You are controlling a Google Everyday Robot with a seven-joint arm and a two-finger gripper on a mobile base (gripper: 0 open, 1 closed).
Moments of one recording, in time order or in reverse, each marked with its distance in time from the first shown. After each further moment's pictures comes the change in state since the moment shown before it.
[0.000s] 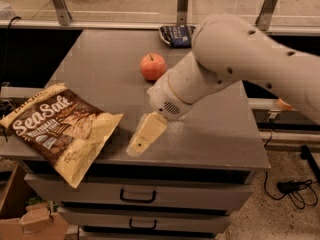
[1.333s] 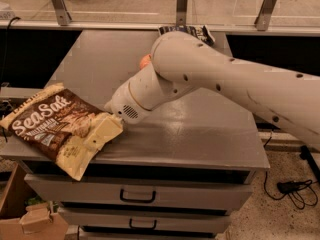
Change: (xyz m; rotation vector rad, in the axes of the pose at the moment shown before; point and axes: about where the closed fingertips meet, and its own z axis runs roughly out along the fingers) arm -0.066 0.021 0.076 -0.131 -0.140 0.063
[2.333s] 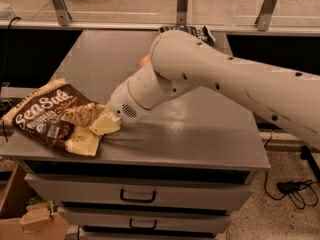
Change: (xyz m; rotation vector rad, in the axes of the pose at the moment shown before) arm -0.003 0.000 -0.003 0.001 0.000 0.003
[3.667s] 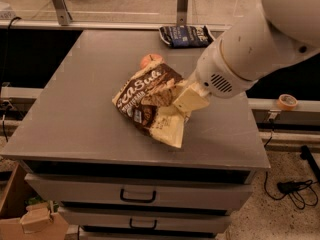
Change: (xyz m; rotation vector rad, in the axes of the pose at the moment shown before) arm 0.056 -0.003 -0.217 0.444 0.230 0.062
